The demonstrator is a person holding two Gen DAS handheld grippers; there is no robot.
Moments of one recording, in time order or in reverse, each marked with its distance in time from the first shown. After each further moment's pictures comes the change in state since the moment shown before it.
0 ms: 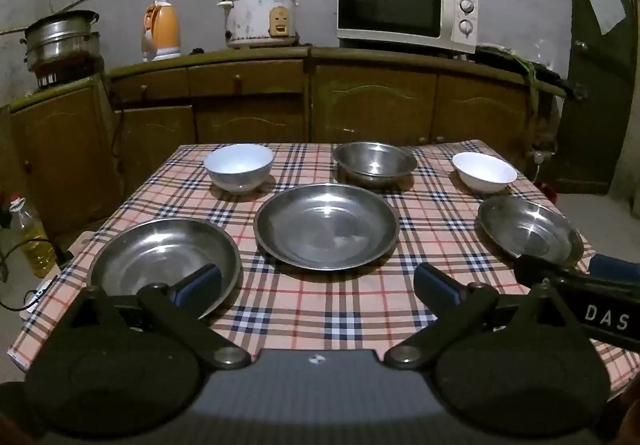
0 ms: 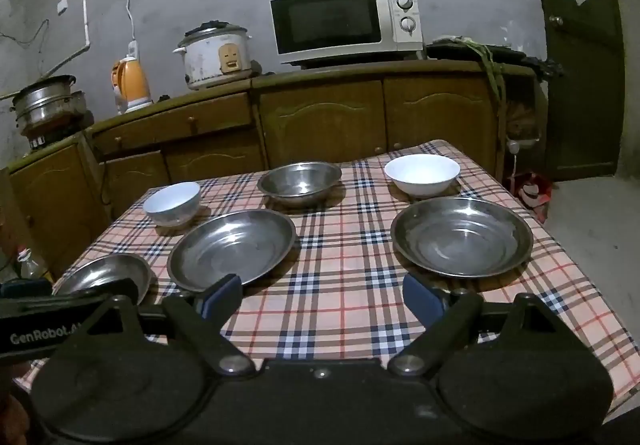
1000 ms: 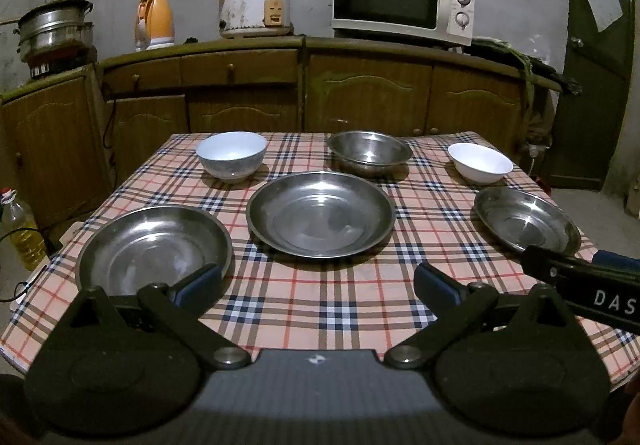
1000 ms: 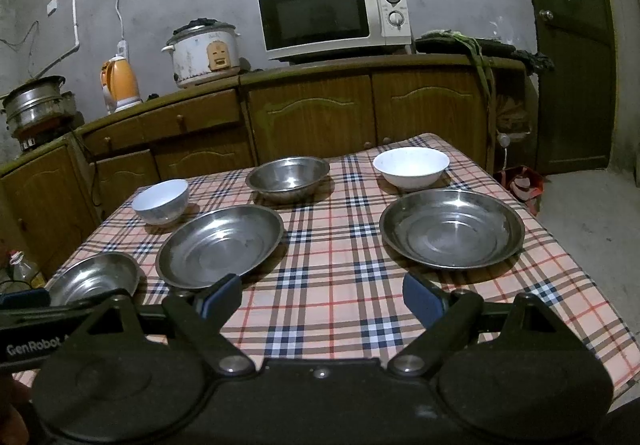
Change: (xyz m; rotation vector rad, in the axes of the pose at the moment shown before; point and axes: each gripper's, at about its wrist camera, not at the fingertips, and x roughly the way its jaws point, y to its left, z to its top) left arm 0.008 0.002 -0.008 -0.003 0.010 -0.027; right arm 0.000 -0.003 -0.004 0.009 0.002 -0.037
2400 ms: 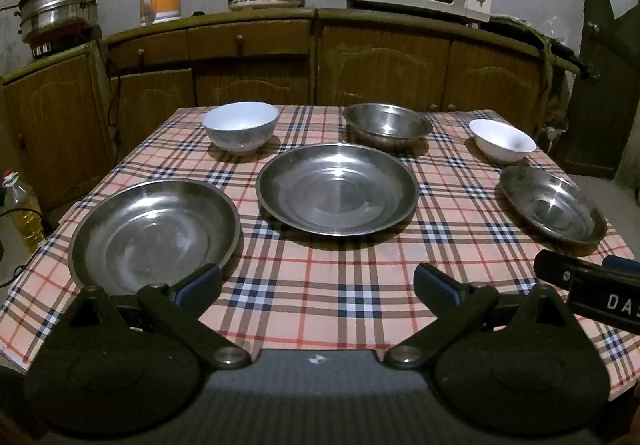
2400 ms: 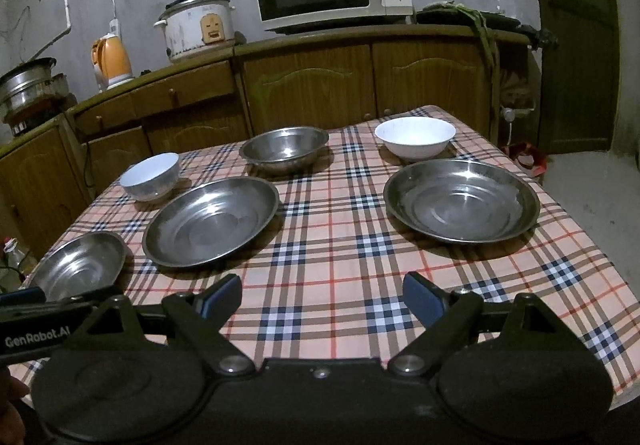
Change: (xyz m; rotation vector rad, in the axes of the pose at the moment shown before) left arm 0.032 0.012 -0.006 -0.008 0.072 0.024; right arm 0.038 0.002 -0.012 0.004 0.077 -0.009
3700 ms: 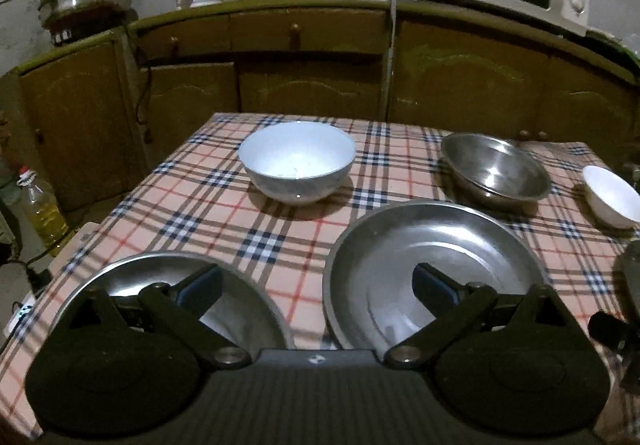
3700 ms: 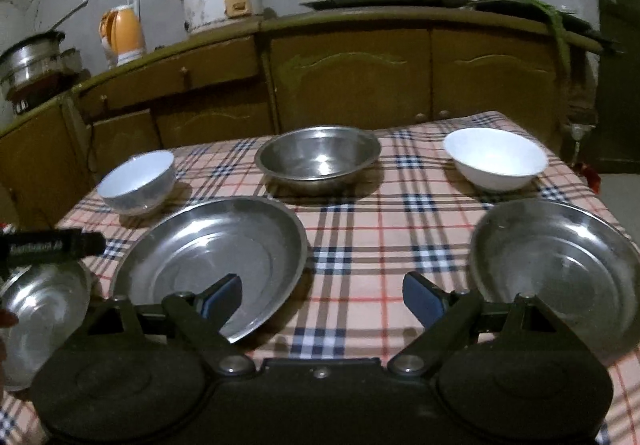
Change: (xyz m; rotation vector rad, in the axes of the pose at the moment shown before) left arm 0.138 0.050 0.087 -0.074 0.031 0.143; right arm 0.150 0.031 0.060 -0.087 0.043 0.075
